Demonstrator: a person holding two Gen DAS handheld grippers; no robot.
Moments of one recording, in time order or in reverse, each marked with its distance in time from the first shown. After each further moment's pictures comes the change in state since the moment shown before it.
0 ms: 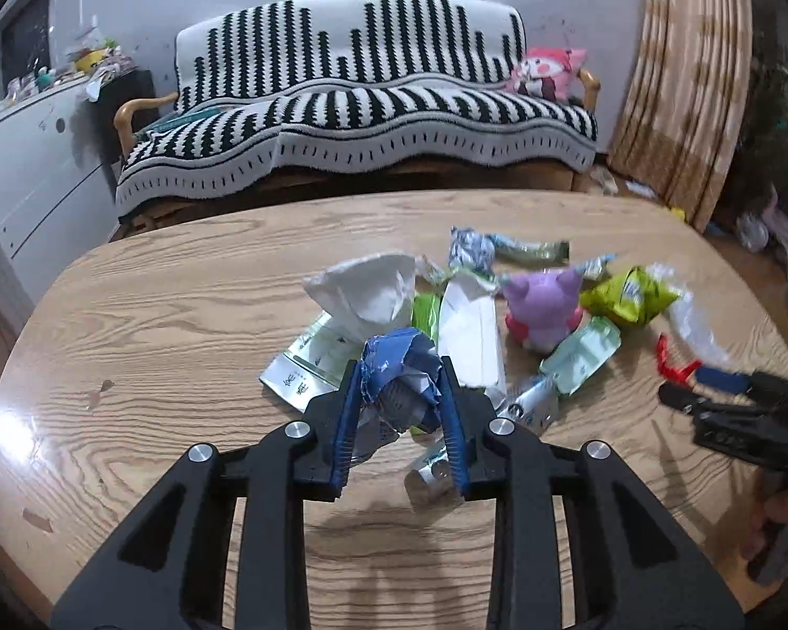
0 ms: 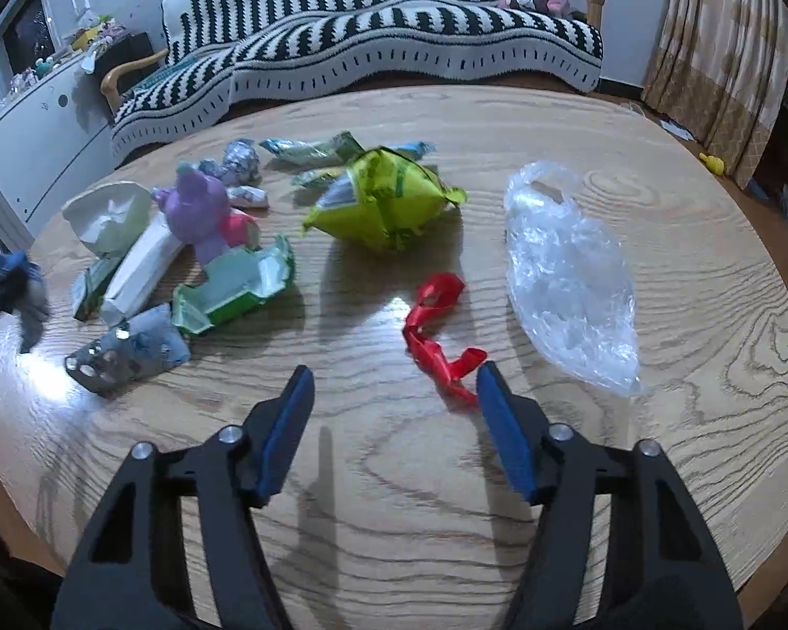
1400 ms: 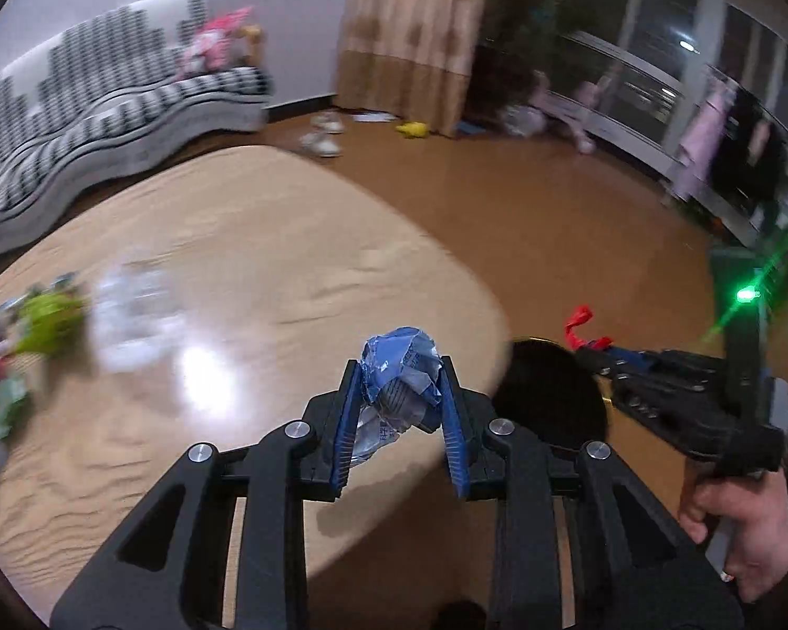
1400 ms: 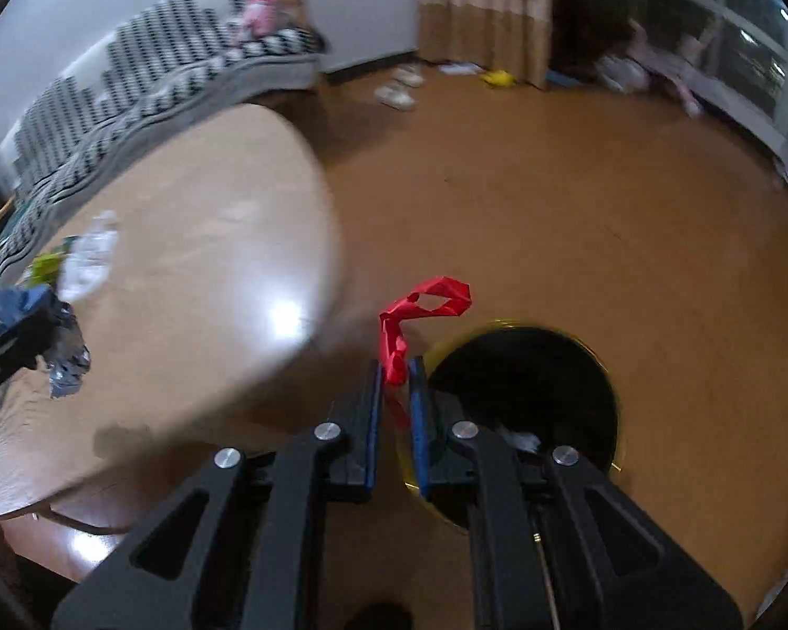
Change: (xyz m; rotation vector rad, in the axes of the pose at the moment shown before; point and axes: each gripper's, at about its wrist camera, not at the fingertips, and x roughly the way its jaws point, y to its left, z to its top) left arm -0.050 -0.420 -0.071 0.418 0.104 -0.564; right arm -0.160 -0.349 -0.183 0.448 -0.059 -0.262
